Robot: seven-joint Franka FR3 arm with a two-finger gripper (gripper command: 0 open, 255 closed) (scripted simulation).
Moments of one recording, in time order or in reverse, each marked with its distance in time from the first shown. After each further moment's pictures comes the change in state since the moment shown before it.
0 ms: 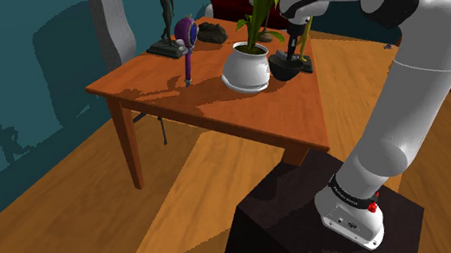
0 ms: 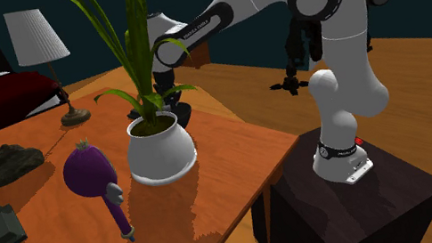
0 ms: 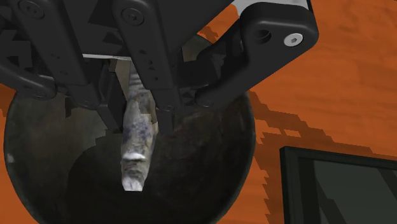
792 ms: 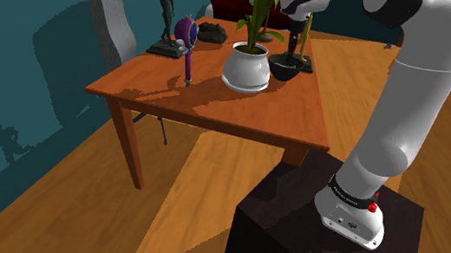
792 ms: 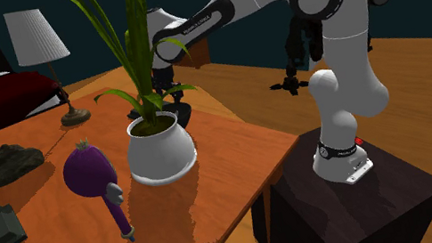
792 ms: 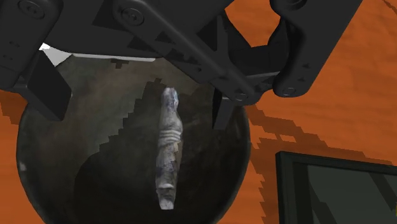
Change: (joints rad) arm 0.007 -0.015 0.000 0.021 -0.010 -0.033 0.009
